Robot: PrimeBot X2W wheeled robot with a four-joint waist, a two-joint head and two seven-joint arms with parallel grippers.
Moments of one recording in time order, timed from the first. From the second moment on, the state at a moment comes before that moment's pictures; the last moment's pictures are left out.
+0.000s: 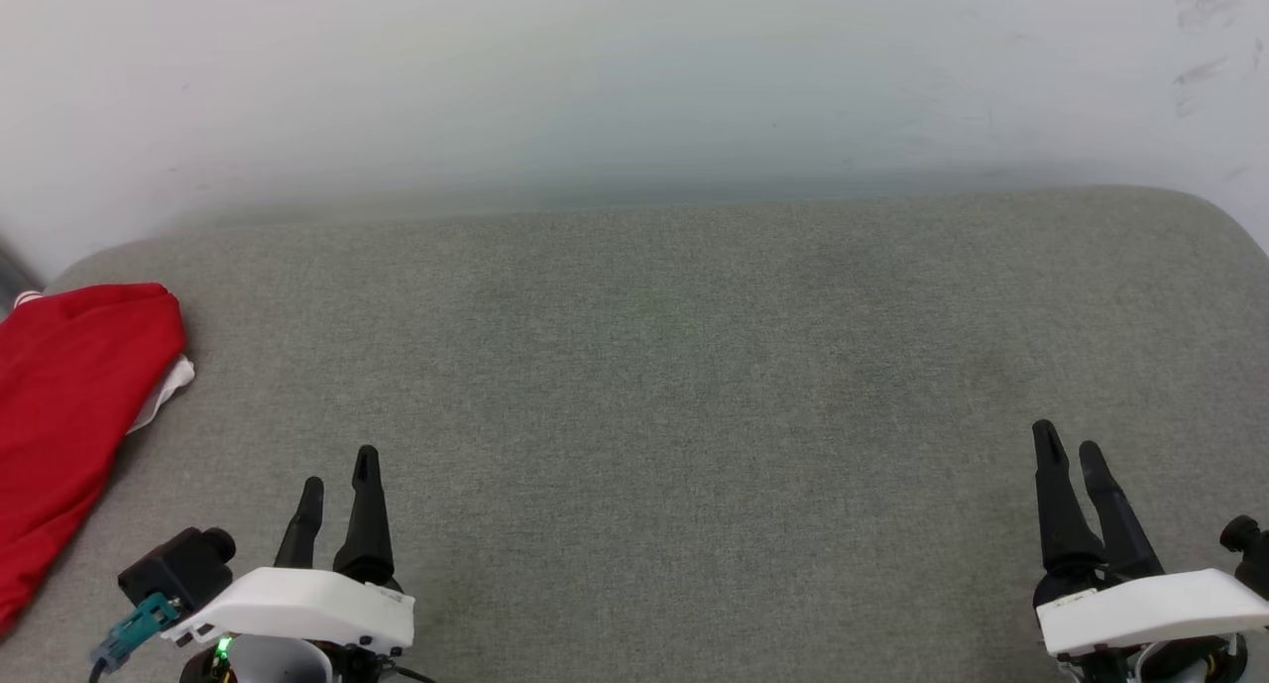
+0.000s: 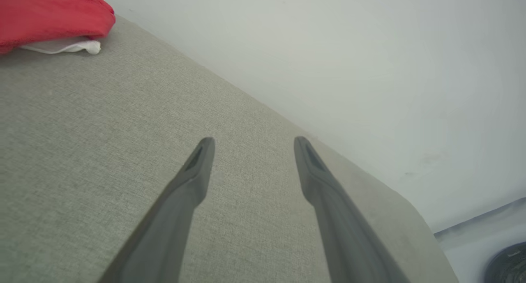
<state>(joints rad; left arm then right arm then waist) 0.00 0.10 -0.02 0.06 -0.73 0.09 -0.08 0.01 -0.05 -0.06 0.07 0.71 0.13 -0.08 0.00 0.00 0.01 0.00</state>
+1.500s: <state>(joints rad) 0.04 0.14 -0.10 -0.03 -0.30 0.10 -0.20 0.07 -0.05 -0.02 0.00 0.22 0.13 -0.20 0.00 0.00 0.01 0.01</state>
